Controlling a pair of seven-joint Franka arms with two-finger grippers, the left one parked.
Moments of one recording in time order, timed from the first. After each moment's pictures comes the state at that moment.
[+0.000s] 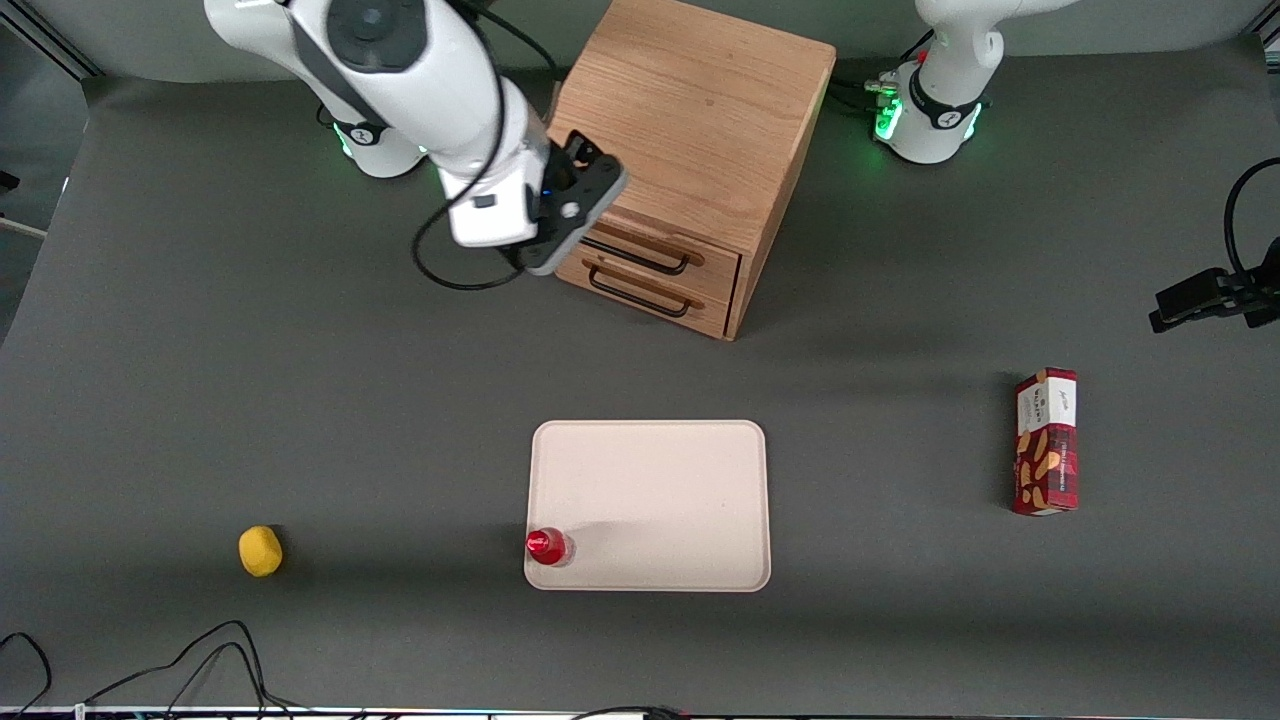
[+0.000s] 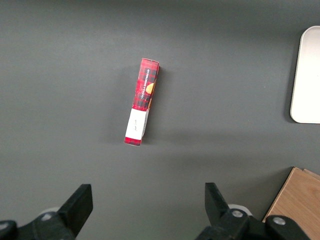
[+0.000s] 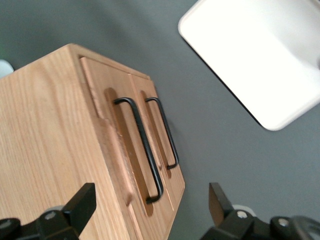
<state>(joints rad) 0.17 0.33 0.64 -1.39 0.05 1.68 -0.07</state>
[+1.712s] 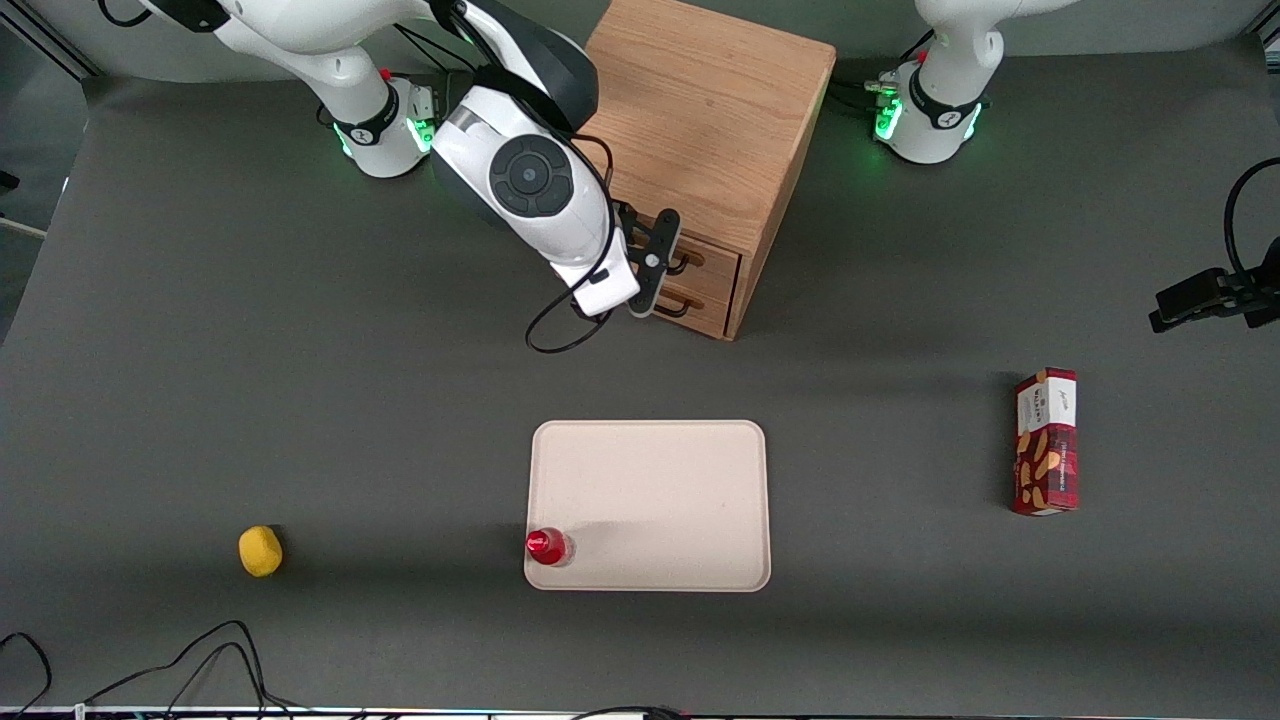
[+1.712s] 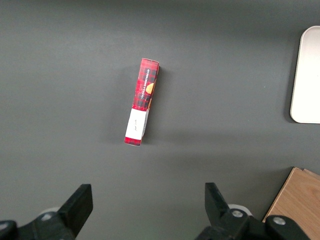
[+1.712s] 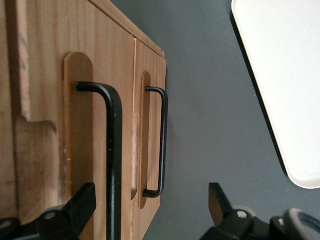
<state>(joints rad) 0.23 0.48 0.63 -1.54 -0.03 1.86 -0.36</state>
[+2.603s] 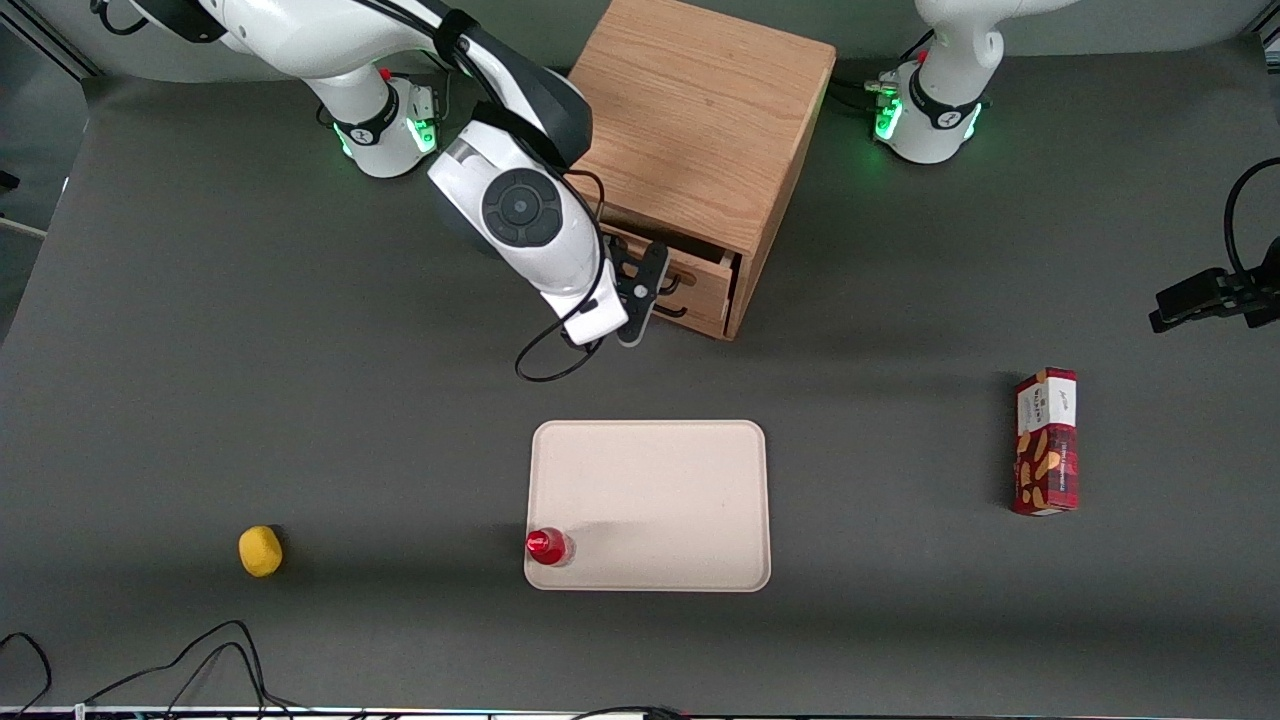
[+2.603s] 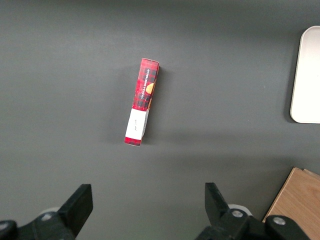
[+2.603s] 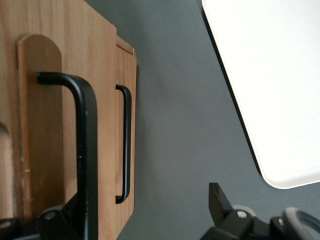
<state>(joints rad) 0.22 0.51 0.59 -1.55 -0.08 1.92 -0.39</state>
